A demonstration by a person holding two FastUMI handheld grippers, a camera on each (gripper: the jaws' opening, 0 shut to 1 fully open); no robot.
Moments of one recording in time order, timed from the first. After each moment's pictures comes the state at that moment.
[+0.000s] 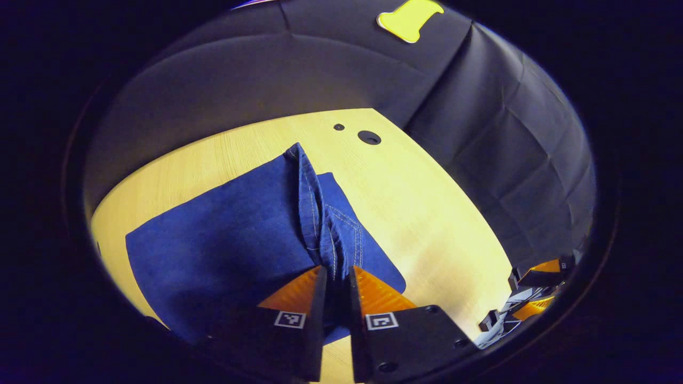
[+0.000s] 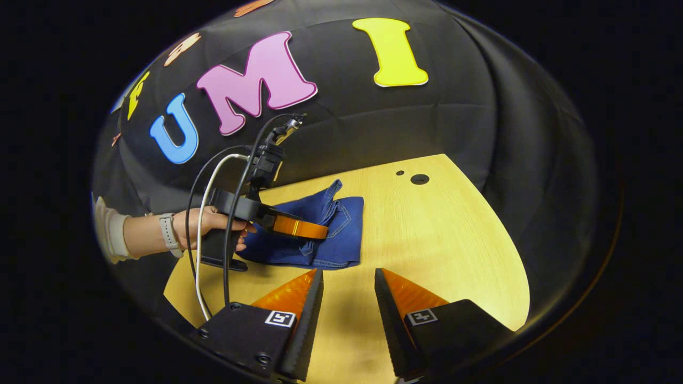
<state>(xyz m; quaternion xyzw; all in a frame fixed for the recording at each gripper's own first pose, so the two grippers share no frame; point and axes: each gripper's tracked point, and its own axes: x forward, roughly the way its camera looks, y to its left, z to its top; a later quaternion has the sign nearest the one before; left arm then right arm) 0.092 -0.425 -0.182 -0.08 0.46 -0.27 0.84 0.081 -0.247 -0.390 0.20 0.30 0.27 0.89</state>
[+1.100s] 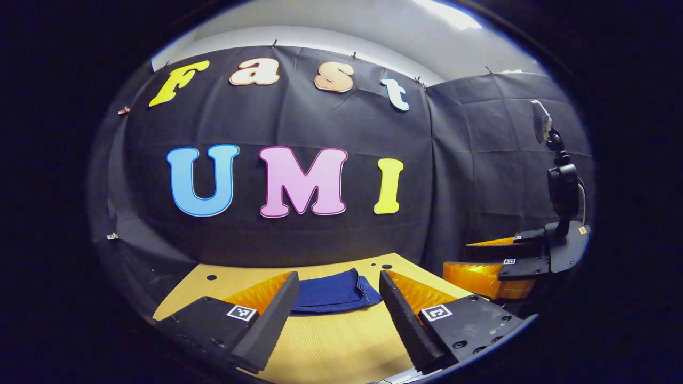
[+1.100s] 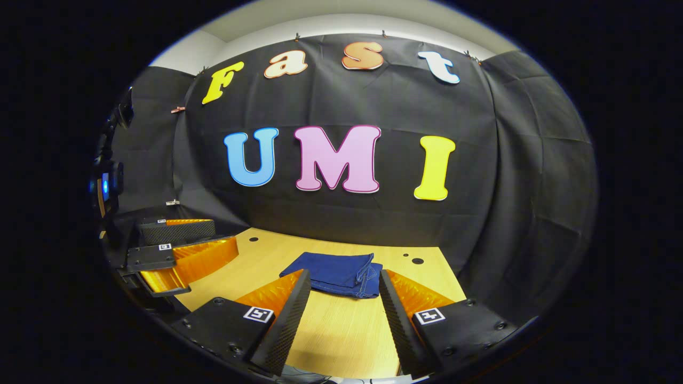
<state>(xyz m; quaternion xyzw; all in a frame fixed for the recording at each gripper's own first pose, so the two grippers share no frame) -0.259 -0.306 0.097 -0.05 0.02 -0.04 1.00 -0.128 -0.278 -0.167 0.11 0.05 0.26 0.96</state>
